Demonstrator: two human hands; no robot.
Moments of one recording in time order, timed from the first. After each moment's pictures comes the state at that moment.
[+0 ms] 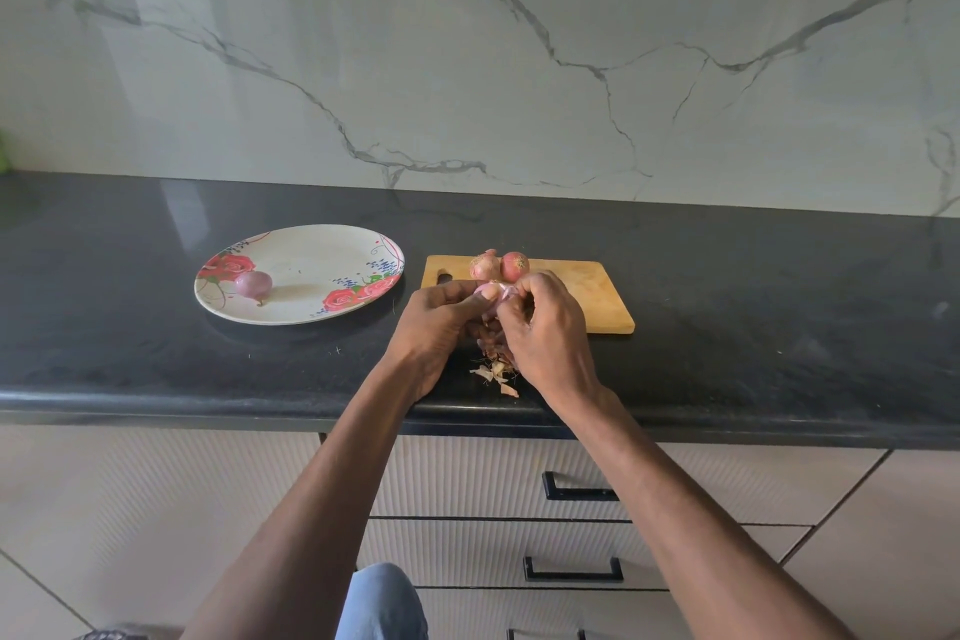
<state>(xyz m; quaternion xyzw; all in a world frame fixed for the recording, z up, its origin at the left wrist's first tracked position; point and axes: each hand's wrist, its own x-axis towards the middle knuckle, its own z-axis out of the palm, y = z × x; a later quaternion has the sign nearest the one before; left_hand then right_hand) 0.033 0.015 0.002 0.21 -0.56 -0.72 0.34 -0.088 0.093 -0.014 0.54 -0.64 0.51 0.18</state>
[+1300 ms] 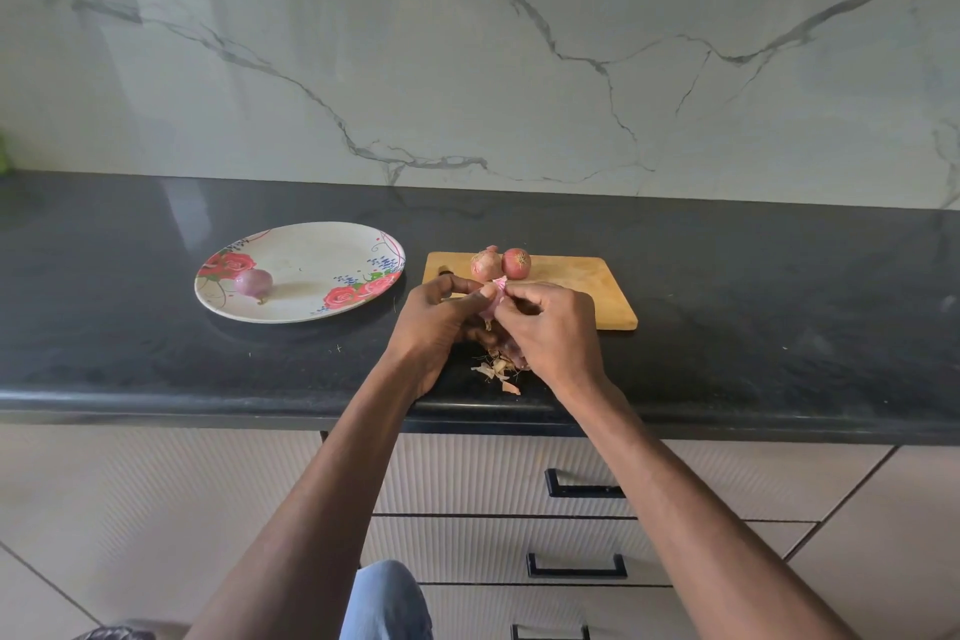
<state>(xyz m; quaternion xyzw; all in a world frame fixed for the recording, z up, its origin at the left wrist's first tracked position) 0.032 0.014 0.003 0.26 -0.56 -0.70 0.35 -0.089 0.098 -0.009 0.54 -0.64 0.55 0.07</state>
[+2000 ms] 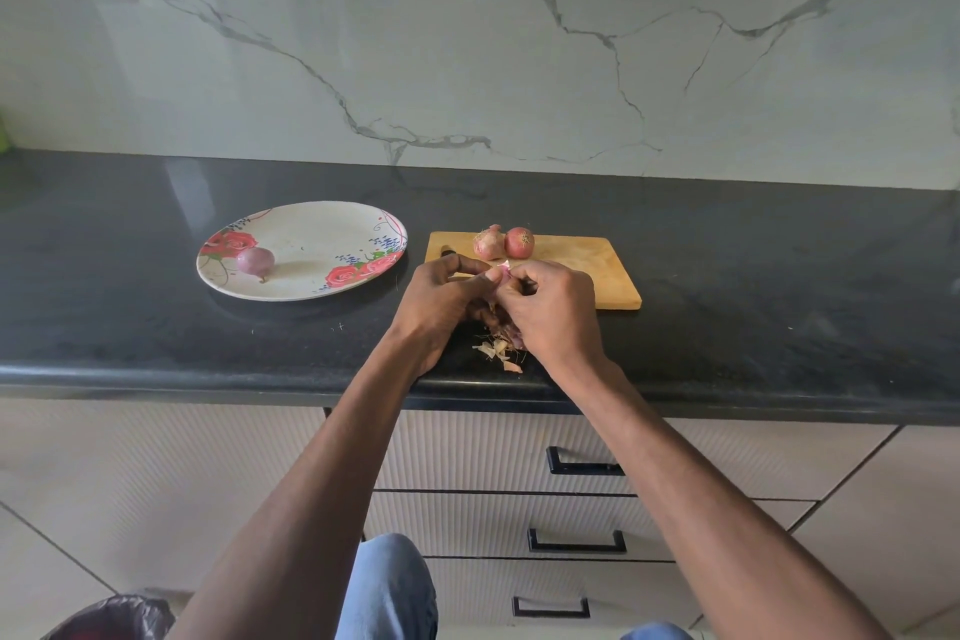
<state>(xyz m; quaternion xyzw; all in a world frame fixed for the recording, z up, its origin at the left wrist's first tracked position) 0.029 0.012 -0.001 0.25 -0.60 -0.67 0.35 -0.088 0.094 -0.012 0.53 -0.66 0.51 0.13</state>
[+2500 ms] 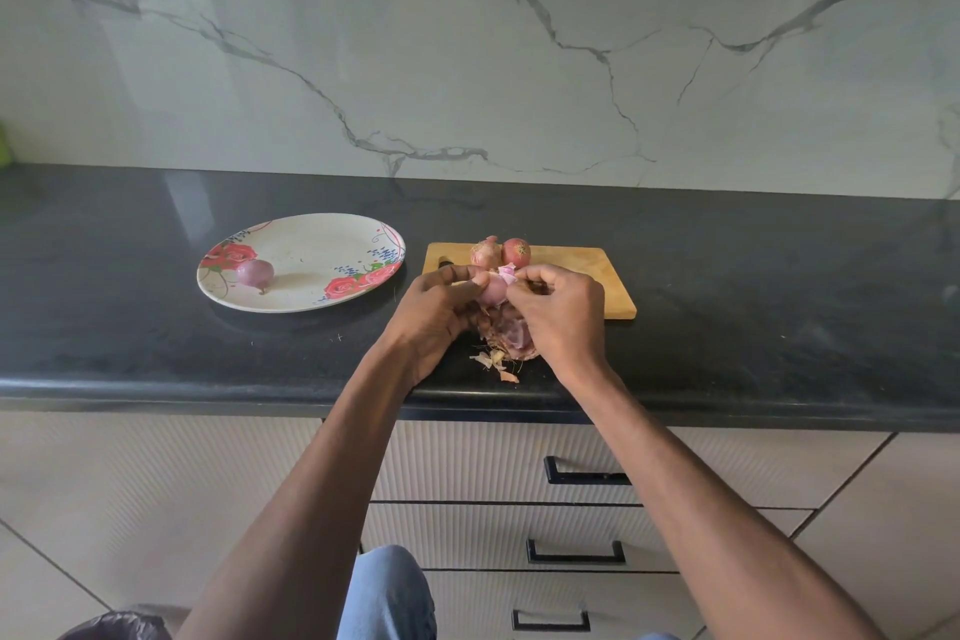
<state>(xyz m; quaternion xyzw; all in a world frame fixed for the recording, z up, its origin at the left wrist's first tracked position) 0.033 0.013 0.003 0.21 -0.52 -0.76 0.33 -0.086 0.105 0.001 0.46 -0.66 0.60 0.02</state>
